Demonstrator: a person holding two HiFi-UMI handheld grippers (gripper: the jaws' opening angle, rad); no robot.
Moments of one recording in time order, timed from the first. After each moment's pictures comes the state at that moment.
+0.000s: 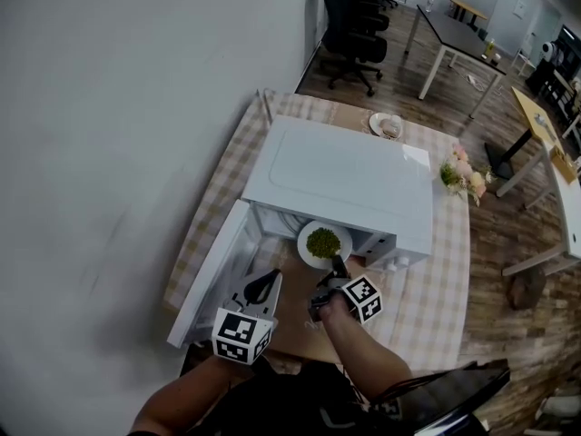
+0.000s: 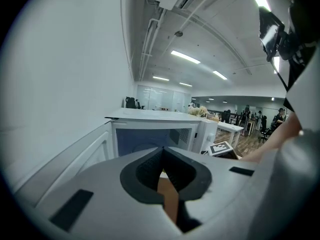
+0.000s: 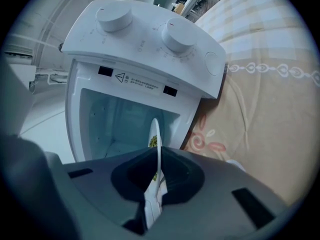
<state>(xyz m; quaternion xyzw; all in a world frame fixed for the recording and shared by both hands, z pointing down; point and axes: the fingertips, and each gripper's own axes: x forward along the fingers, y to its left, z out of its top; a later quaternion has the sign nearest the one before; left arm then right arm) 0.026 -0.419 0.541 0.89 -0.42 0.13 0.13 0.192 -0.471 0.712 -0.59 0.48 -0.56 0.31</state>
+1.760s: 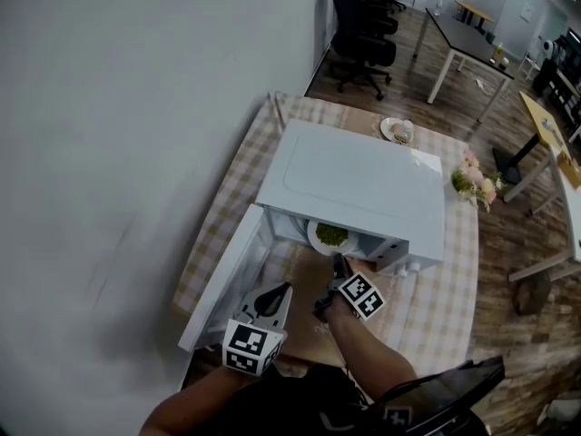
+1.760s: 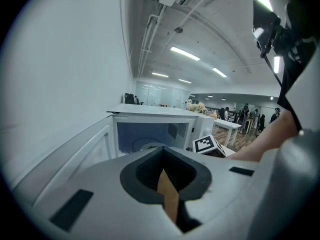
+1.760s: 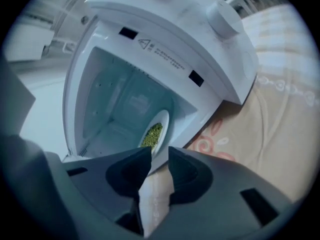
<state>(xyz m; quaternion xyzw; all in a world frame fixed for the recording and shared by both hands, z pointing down) 0.019 -0.401 0.549 0.89 -0.41 0.15 0.14 0.171 -0.490 0.718 -0.62 0.56 -0.51 0.20</state>
